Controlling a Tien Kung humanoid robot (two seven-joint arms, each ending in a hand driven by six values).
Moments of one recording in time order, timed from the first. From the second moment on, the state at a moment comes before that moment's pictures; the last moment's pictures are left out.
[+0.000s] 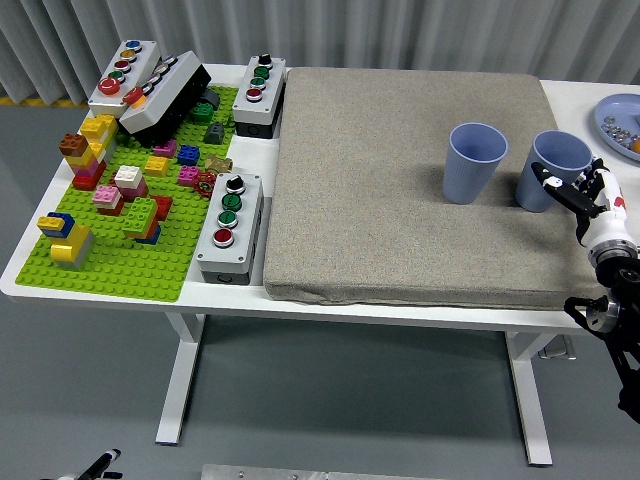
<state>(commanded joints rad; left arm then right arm) -0.13 0.11 -1.01 -0.18 0.99 -0.17 0.07 0.52 -0.15 1.17 0.82 -0.88 -0.28 0.18</state>
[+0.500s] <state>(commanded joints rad) -0.12 0.11 -1.03 -0.18 0.99 -0.17 0.07 0.47 -0.19 1.17 0.89 -0.91 -0.26 0.14</state>
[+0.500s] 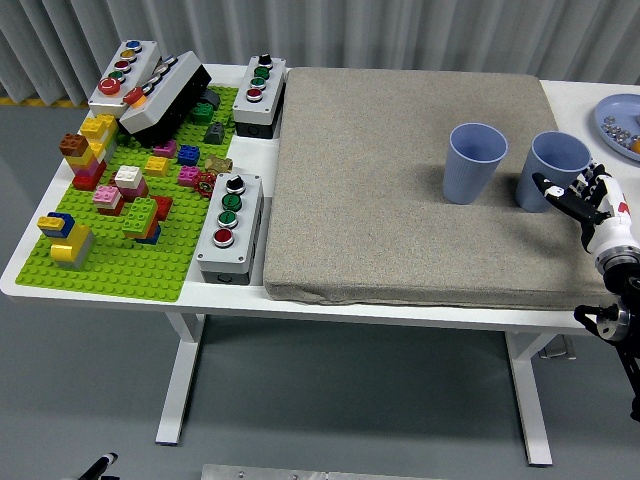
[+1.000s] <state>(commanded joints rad) -0.11 0.12 -1.04 -0.18 1.00 -0.17 0.07 0.33 -0.26 1.21 1.08 -0.99 -0.25 0.08</state>
